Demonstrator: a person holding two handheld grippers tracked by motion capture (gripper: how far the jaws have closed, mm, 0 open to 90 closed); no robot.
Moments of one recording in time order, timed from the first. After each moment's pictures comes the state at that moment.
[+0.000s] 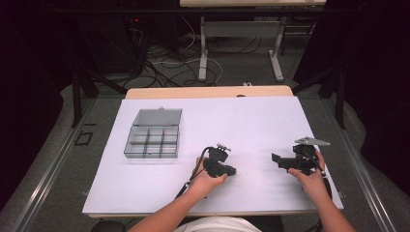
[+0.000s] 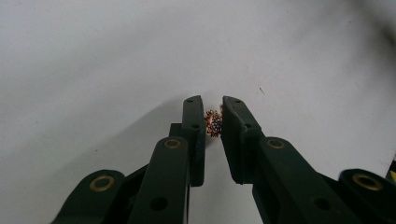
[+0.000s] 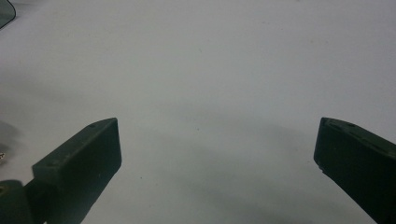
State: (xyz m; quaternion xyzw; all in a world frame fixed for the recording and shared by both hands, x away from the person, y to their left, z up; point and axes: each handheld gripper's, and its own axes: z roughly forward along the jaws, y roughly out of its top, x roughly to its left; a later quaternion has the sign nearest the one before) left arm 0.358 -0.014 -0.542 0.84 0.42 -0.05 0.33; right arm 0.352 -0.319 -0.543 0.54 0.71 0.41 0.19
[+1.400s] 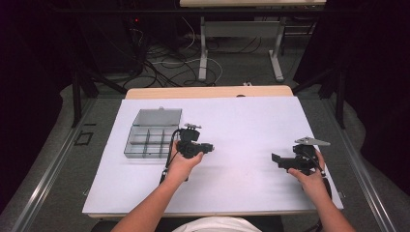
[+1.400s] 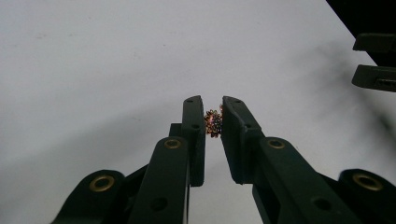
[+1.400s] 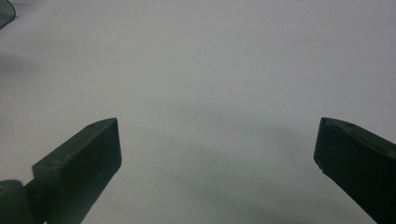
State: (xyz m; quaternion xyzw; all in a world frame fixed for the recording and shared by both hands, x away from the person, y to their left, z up) left arm 0.385 0.060 -0.490 0.78 0.50 0.01 0.39; right arm 0.352 -0.319 -0.543 0.54 0.71 0.41 0.19
